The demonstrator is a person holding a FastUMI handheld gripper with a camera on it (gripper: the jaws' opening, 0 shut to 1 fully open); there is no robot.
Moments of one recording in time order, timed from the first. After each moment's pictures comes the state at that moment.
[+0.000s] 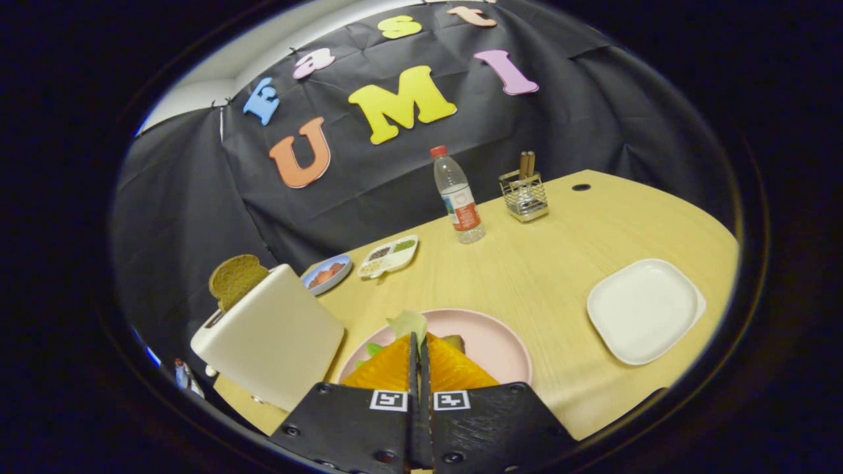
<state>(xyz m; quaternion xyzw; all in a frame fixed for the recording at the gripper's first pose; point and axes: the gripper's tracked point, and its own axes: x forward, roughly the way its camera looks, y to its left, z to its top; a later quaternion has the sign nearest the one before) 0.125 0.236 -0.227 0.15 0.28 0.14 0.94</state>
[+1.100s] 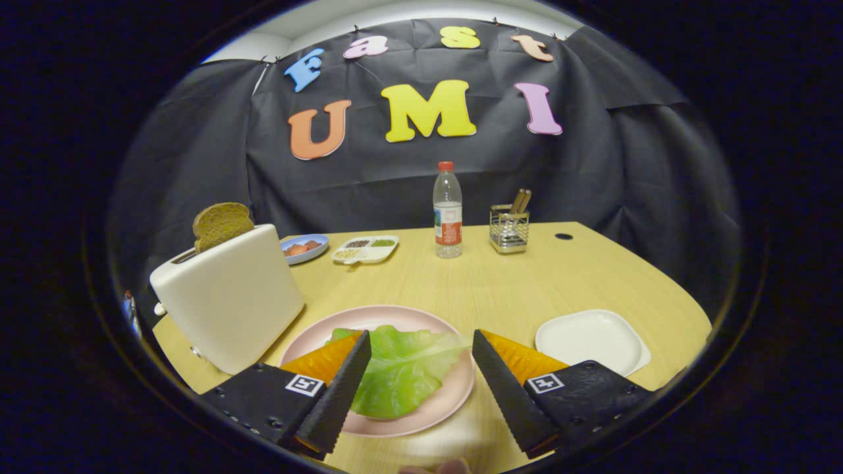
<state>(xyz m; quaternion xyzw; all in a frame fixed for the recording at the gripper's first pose) 0.110 0.207 -0.205 0.00 0.21 0.13 0.97</state>
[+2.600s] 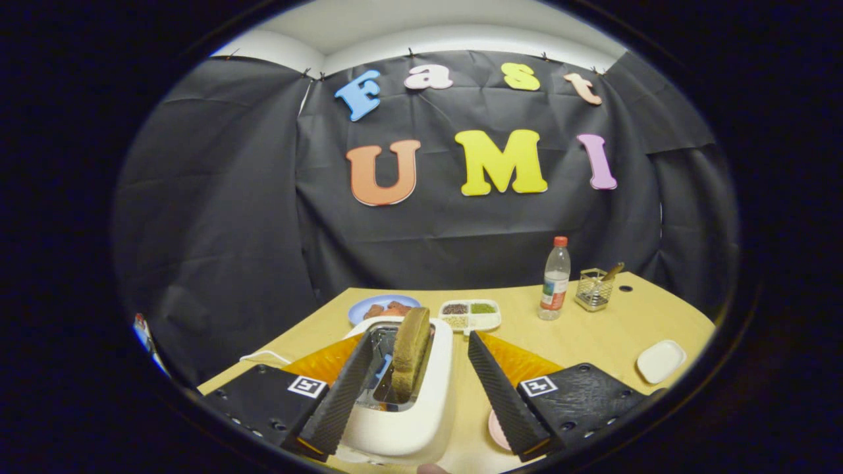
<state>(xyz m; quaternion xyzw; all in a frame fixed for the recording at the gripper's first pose) 0.105 0.459 -0.120 0.01 0.15 0.17 0.97</state>
